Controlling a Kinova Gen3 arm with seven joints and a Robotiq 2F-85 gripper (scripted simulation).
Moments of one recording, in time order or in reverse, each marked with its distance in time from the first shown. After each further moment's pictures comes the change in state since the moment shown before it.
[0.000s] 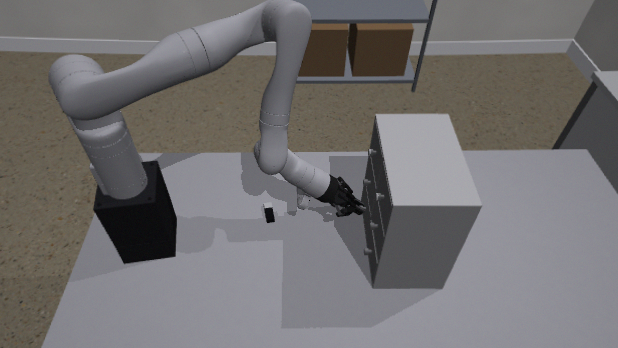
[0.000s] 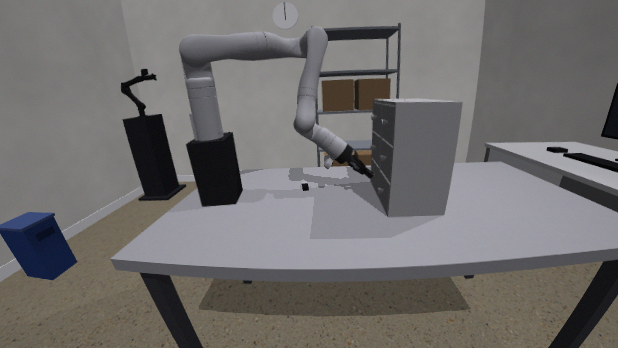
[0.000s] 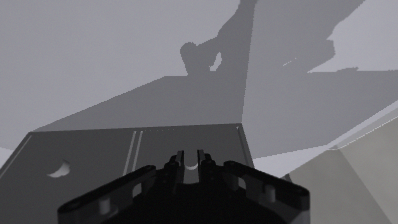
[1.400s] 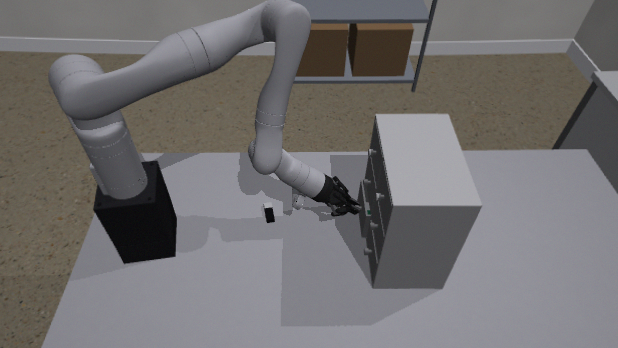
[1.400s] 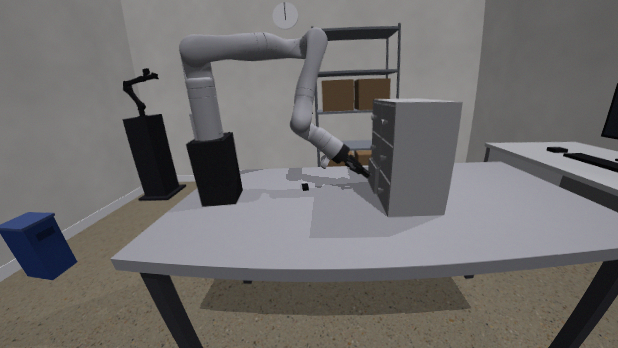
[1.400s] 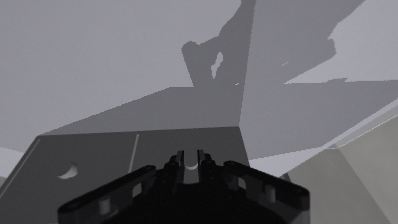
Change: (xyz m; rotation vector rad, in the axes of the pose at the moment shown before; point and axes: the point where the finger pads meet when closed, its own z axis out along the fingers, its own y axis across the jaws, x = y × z) arm 0.007 0.000 -0.011 -0.001 -0.006 0.003
